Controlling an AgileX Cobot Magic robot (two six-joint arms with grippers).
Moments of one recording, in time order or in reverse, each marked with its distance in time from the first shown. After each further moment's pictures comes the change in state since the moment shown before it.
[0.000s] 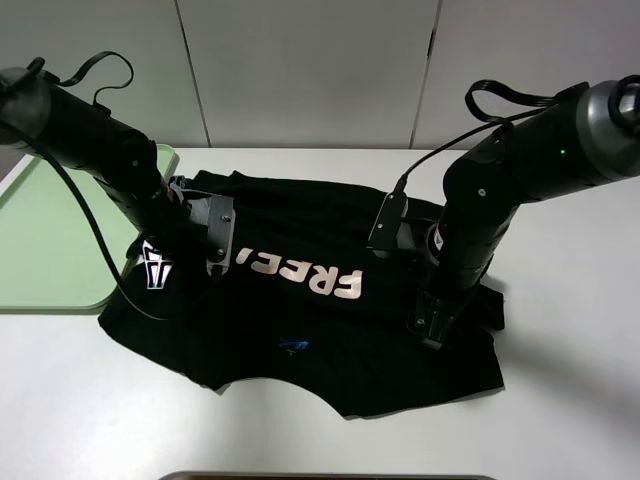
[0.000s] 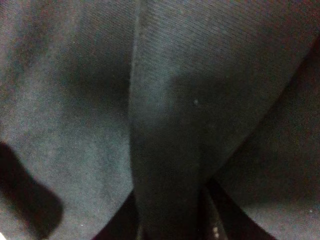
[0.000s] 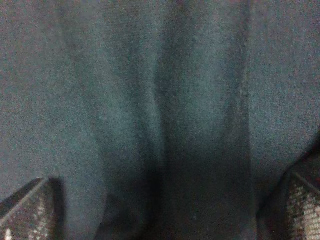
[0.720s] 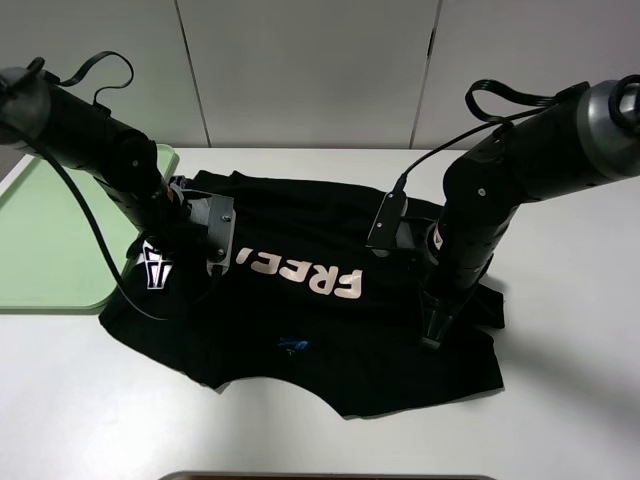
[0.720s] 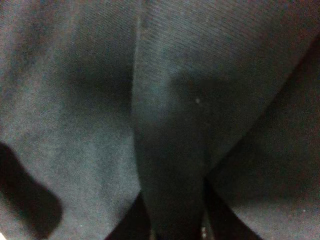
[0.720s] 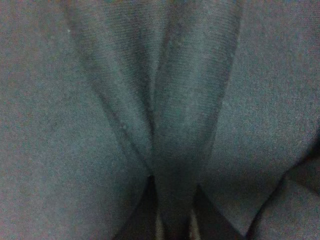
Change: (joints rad) left arm 0.000 0.000 0.000 0.000 0.000 0.000; right arm 0.000 0.000 0.000 0.004 -0.008 0.000
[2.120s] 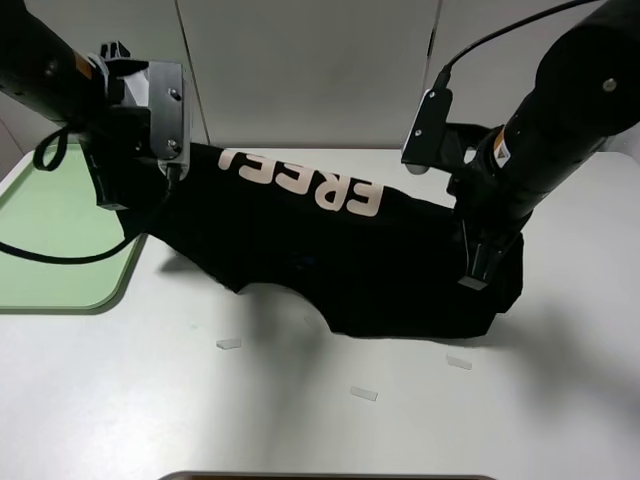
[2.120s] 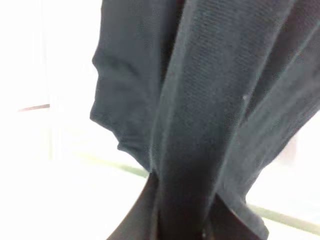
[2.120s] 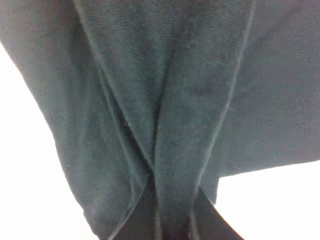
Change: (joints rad) left arm 0.000 -0.479 0.001 -0.016 0.133 0.000; right arm 0.000 -0.341 -0.067 -0.066 0.214 -0.007
